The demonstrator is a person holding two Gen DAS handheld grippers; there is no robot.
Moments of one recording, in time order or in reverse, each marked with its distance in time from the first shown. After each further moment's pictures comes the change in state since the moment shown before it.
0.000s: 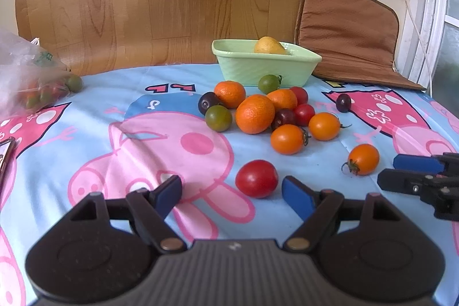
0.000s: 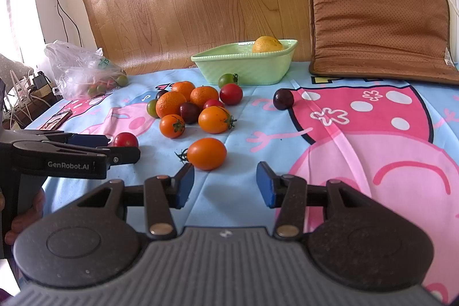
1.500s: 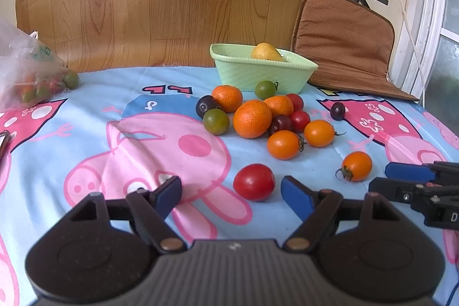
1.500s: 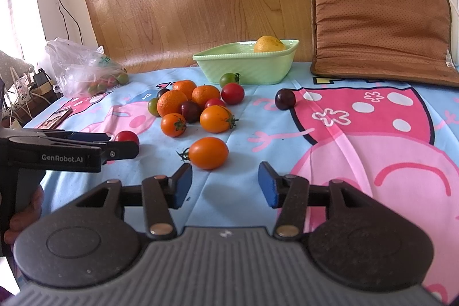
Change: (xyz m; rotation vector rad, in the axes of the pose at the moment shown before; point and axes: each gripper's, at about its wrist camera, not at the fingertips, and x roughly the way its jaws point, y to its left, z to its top) left arm -0.004 0.005 -0.001 -0.036 -0.020 -0.042; right arm 0.001 0.002 0.000 -0.006 0.000 -0.003
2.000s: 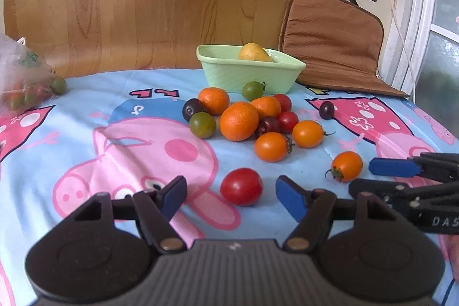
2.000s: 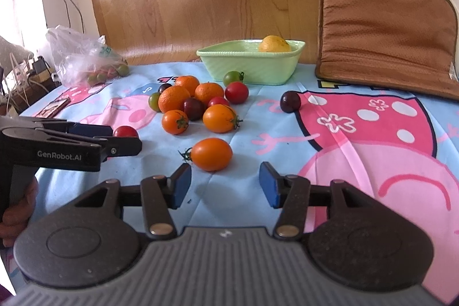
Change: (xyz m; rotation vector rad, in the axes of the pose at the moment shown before) left arm 0.004 -0.006 0.003 0.031 0.000 -0.042; right arm 0.009 0.009 0.005 -0.077 0.027 -0.011
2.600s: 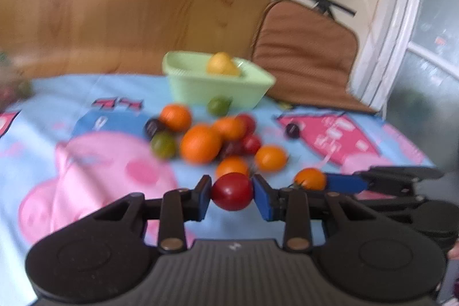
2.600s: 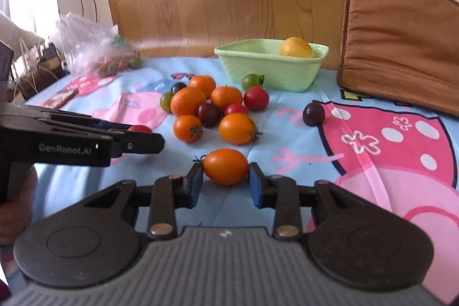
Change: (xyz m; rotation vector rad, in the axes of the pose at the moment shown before) left arm 0.005 -0.002 0.030 -0.043 -0.013 -0.174; right arm 0.013 0.000 0.020 -0.023 0.007 0.056
